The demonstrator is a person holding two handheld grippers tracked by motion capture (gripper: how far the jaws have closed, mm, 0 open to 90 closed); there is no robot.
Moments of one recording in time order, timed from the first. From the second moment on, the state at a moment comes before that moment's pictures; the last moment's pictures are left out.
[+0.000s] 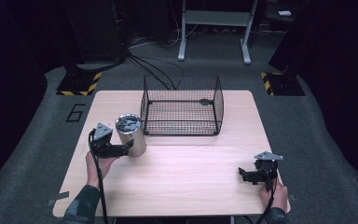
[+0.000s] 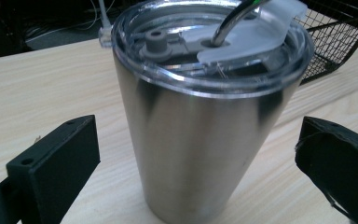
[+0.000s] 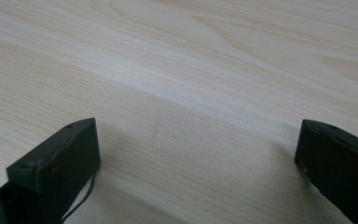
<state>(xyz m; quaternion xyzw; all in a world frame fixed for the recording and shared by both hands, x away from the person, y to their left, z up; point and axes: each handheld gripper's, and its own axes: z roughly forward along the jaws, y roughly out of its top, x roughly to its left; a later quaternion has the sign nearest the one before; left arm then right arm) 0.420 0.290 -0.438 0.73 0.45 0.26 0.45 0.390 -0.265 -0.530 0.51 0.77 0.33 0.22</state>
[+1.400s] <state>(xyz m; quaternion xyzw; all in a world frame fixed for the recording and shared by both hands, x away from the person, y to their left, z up) 0.450 0.263 -0.445 0.69 0.46 0.29 0.47 0.390 -0.265 -0.530 0.51 0.77 0.33 0.22</state>
